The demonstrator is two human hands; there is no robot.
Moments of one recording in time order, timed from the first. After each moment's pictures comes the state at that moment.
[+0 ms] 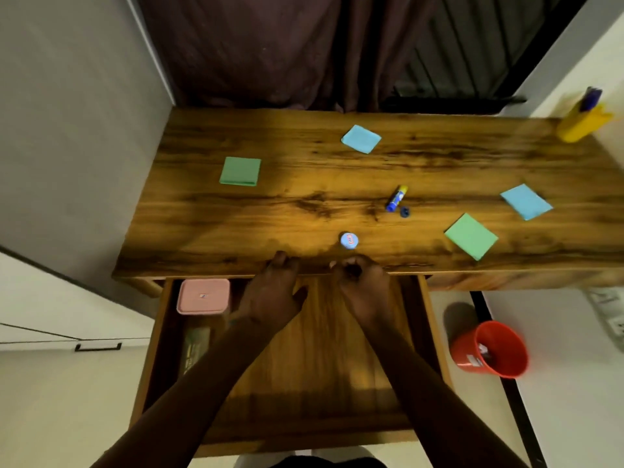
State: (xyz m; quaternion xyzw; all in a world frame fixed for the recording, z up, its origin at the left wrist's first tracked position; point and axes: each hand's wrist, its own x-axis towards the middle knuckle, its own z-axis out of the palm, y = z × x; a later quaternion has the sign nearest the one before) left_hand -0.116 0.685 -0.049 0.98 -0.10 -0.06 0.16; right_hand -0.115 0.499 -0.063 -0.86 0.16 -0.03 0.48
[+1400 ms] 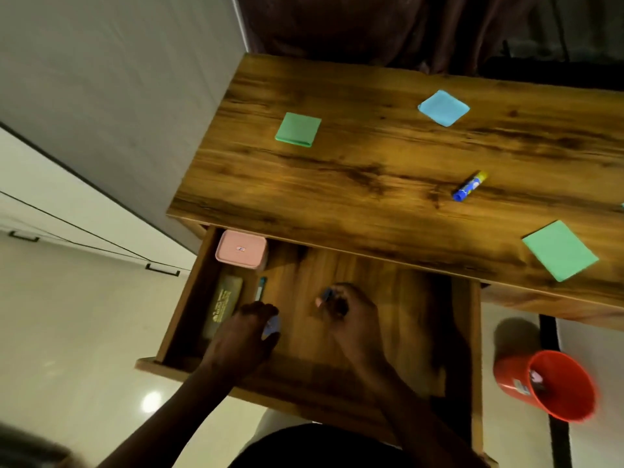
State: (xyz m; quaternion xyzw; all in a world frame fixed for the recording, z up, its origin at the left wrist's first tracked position) left_hand -0.244 0.738 -0.090 0.96 0.05 -0.17 0.21; right_hand -0.182 0.525 -0.133 -0.89 -0.02 0.13 0.44
